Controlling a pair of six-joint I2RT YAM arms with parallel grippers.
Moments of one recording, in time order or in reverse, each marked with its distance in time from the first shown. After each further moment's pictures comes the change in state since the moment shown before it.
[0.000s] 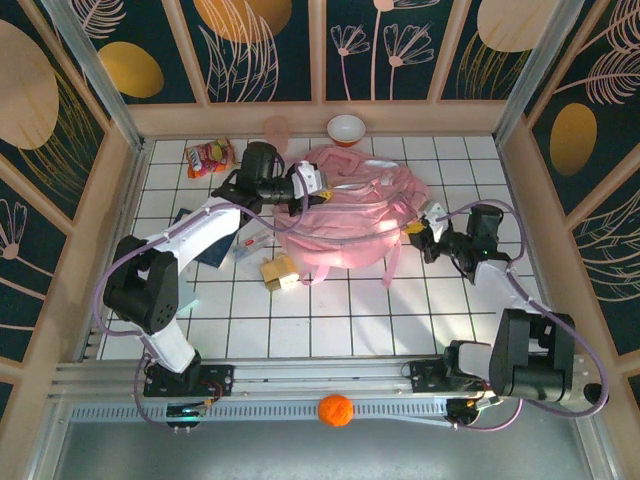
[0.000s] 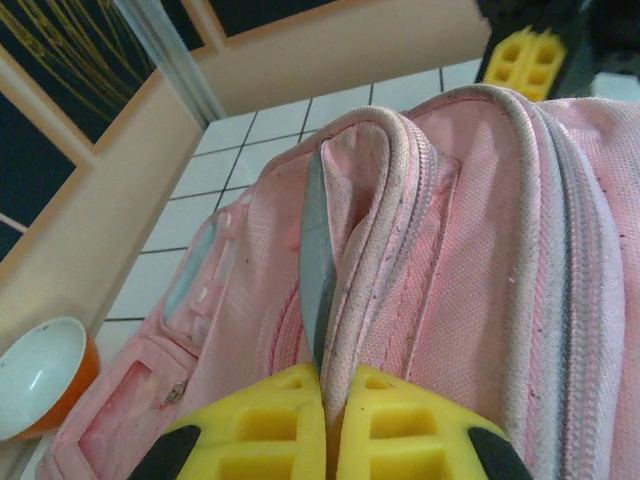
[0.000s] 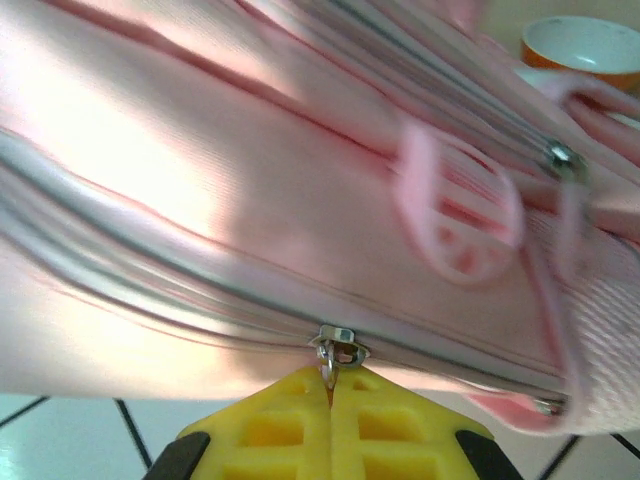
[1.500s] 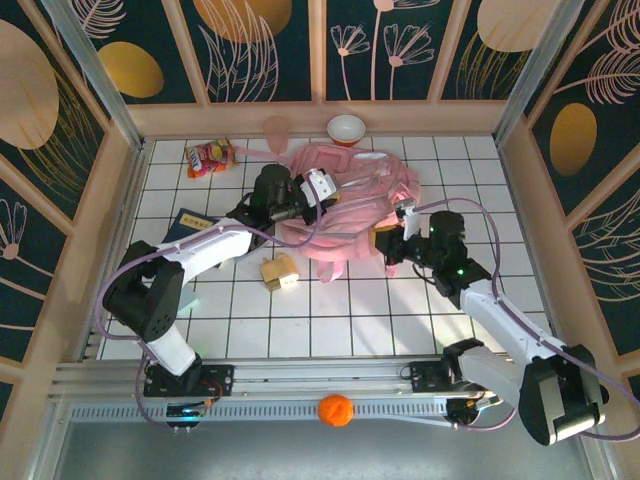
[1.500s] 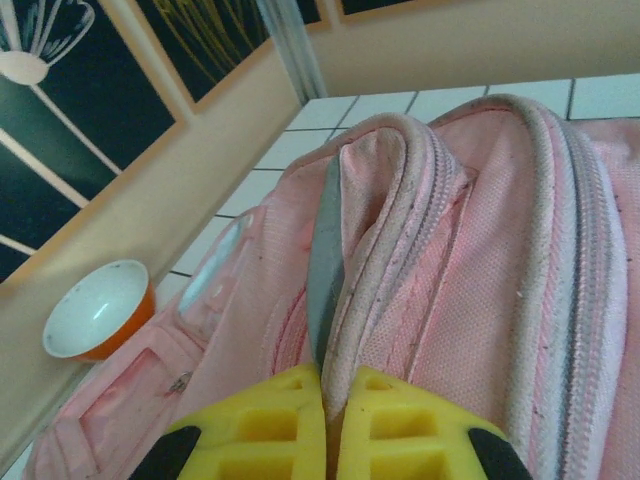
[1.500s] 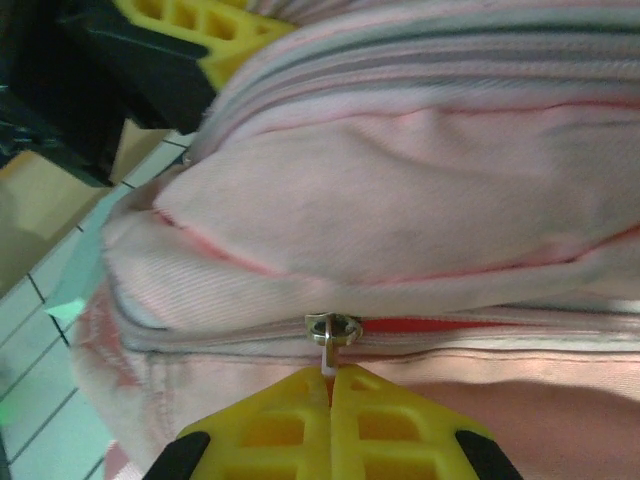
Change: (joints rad) left arm -0.122 -0.035 -0.170 0.312 -0.348 -0.254; right arm 0.437 -0.211 -0.055 0.126 0.365 0.832
